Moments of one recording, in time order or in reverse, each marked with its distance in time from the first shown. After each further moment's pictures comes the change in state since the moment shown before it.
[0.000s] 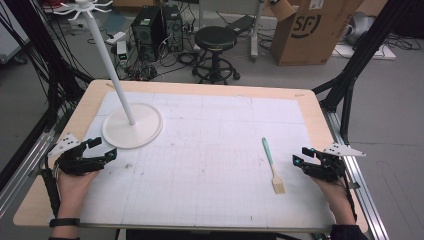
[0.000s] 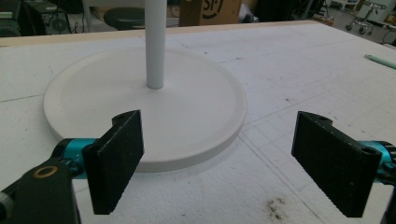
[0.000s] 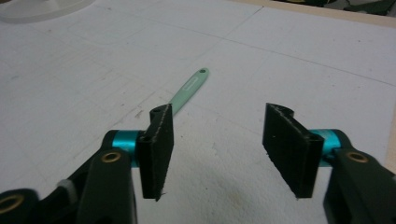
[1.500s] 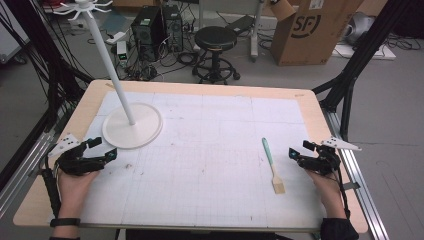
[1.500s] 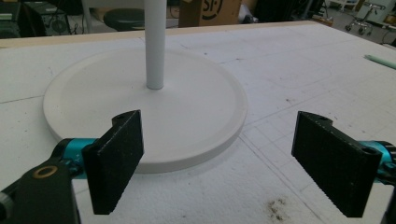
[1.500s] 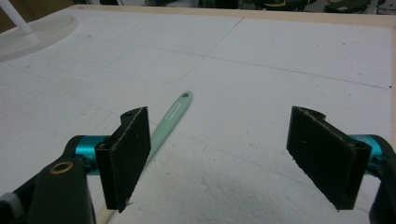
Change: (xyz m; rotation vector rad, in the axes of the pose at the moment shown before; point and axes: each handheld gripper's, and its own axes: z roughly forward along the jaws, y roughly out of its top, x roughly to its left) left arm 0.000 -0.001 0.001 0.000 -0.002 0.005; right arm -0.006 0.009 0.019 -0.048 -0.048 0.106
